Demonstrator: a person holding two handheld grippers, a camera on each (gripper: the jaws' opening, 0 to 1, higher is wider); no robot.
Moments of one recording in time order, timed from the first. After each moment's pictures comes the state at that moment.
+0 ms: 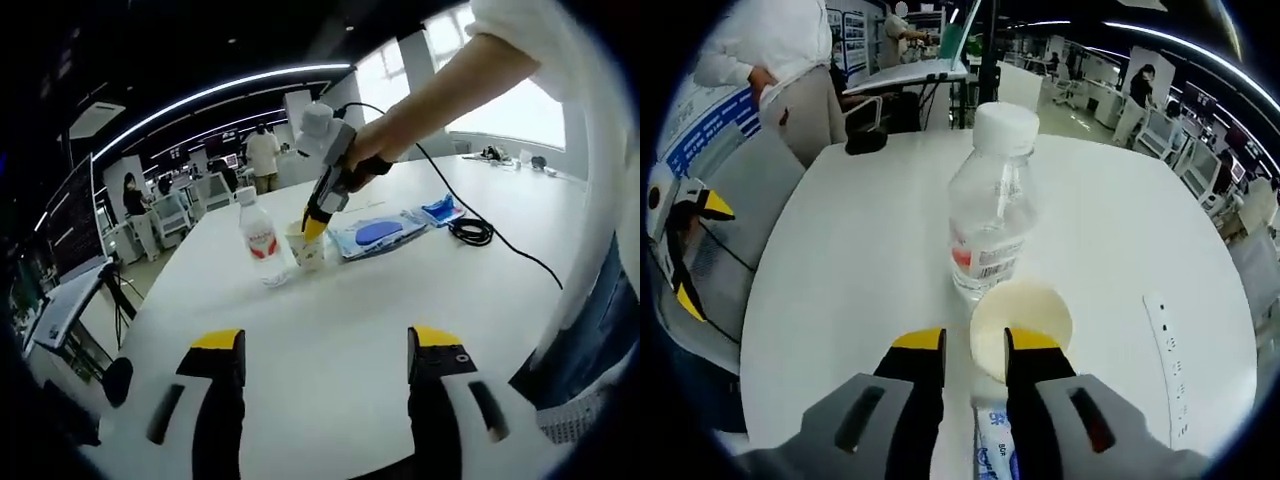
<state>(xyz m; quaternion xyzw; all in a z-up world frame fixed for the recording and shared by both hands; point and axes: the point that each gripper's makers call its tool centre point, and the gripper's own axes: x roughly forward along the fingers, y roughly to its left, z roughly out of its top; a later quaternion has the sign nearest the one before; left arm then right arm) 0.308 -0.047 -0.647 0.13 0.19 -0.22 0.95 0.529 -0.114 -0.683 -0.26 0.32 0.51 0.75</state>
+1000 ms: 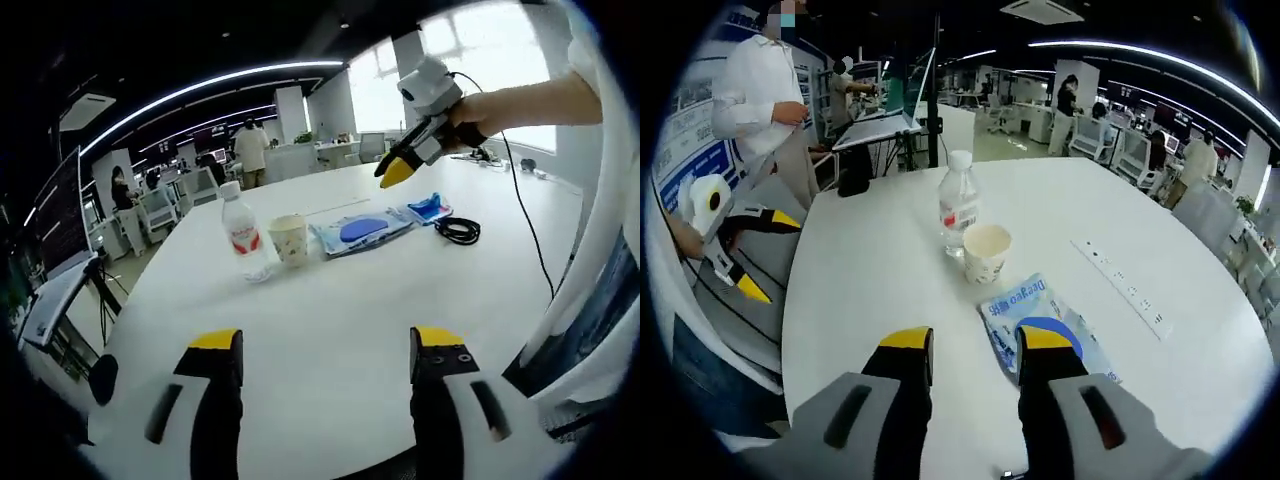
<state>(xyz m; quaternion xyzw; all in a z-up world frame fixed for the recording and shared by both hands) 0.302 -0.062 -0.654 0.12 0.21 -0.25 0.94 0.433 -0.259 -0.625 -0.16 0.29 0.41 0.85</state>
